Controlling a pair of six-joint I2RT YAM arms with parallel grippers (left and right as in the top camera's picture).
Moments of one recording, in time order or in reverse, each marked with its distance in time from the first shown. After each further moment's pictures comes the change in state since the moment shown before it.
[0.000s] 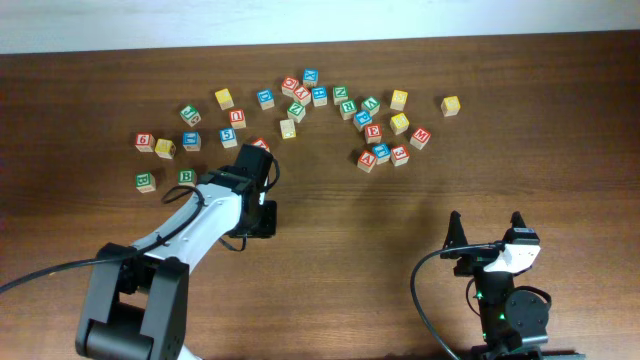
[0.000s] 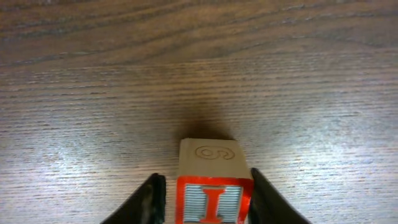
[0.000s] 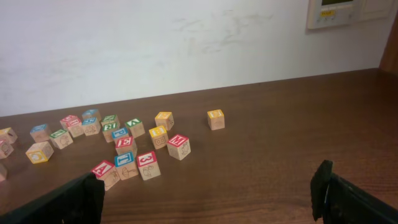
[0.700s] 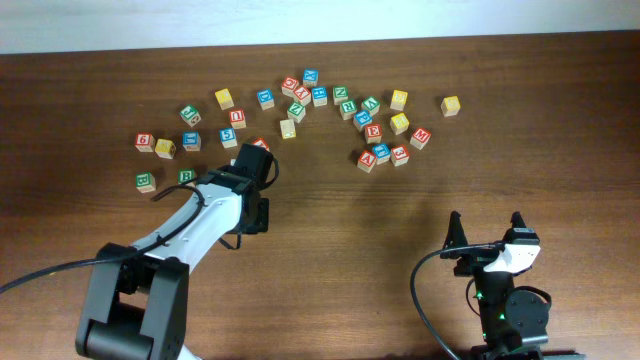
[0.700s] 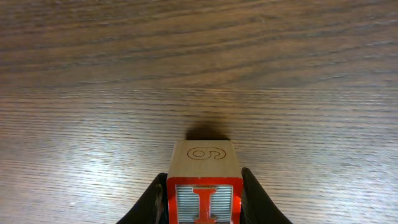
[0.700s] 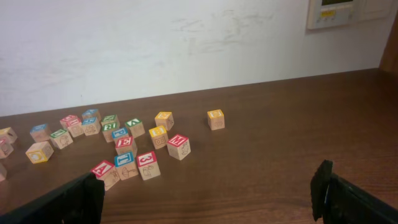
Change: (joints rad) left arm -0.001 0.000 0.000 0.008 -0.187 -0.012; right arm 0.000 0.000 0.000 0.000 0.000 -0.001
